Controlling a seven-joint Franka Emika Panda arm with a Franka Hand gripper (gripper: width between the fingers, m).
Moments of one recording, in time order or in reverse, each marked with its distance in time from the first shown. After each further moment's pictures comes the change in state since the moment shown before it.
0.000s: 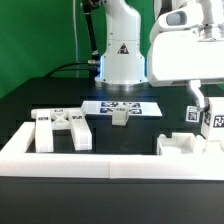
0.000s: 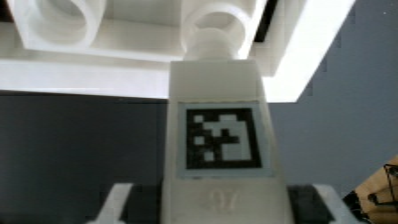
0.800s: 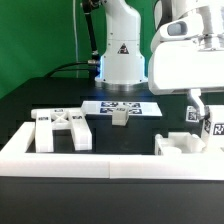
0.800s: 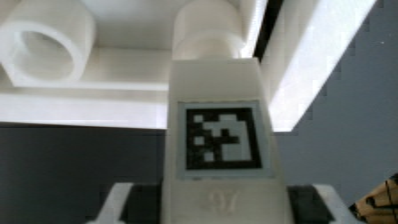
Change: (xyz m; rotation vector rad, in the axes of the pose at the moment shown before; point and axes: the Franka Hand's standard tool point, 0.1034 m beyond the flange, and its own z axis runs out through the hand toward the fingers) arm -0.011 -0.004 0.010 0.000 0.027 -0.007
